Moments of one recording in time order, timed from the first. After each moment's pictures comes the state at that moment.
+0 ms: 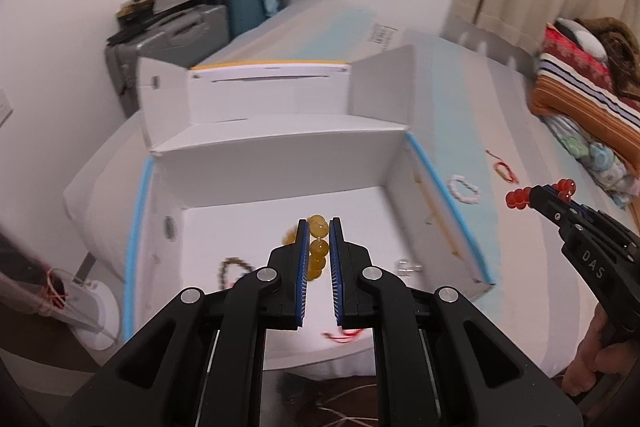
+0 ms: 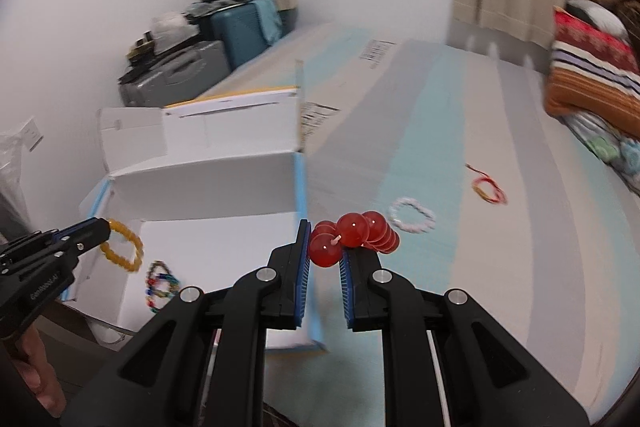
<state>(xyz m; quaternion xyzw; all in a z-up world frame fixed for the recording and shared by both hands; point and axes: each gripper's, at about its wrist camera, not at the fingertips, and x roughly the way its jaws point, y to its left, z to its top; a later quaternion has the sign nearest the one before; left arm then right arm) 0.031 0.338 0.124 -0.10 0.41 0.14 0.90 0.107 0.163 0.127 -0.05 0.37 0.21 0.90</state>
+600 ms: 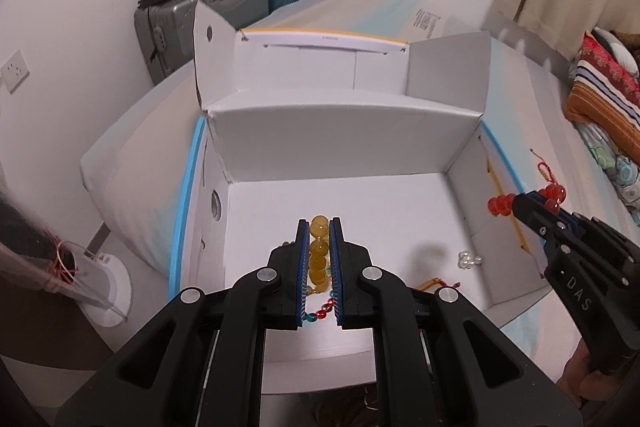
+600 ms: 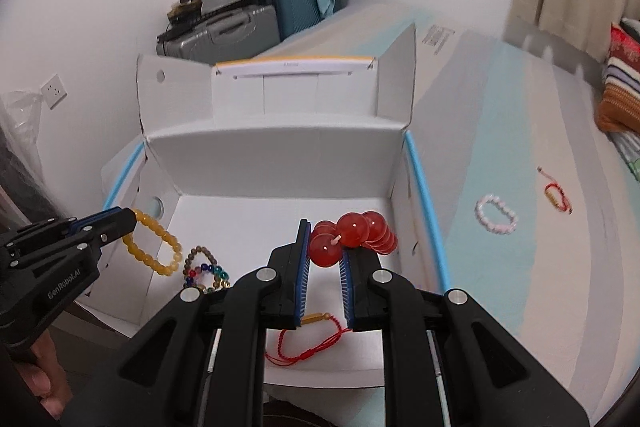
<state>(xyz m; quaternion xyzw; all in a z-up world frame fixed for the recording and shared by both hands) 0.025 0.401 0.085 -0.13 0.44 0.18 0.87 0.101 0.257 0.085 -0.09 0.40 0.27 0.87</state>
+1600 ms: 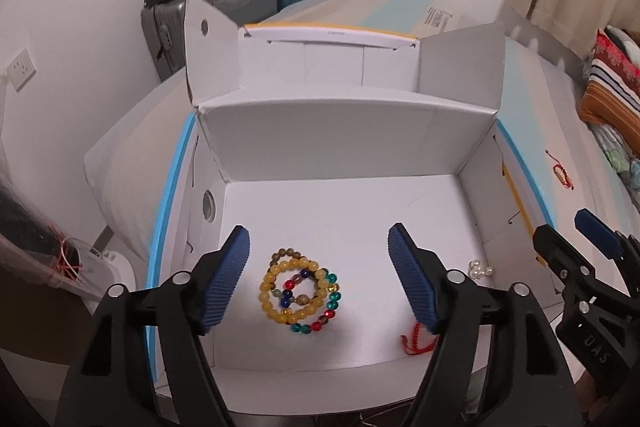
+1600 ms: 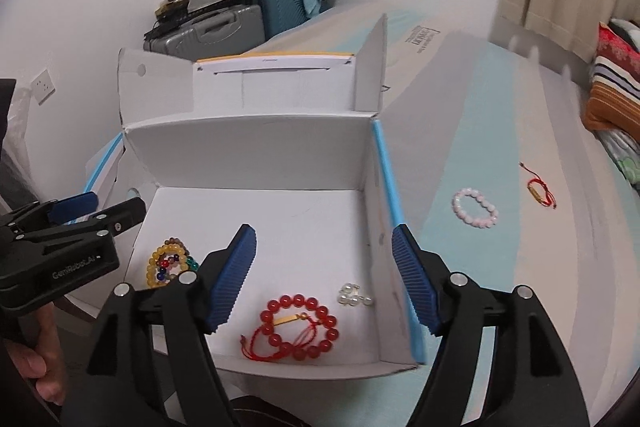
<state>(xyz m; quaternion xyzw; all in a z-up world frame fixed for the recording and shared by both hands) 0.042 0.388 0.074 -0.11 0.43 0.20 0.87 0.102 0.228 0.078 -0.09 0.38 0.25 0.88</state>
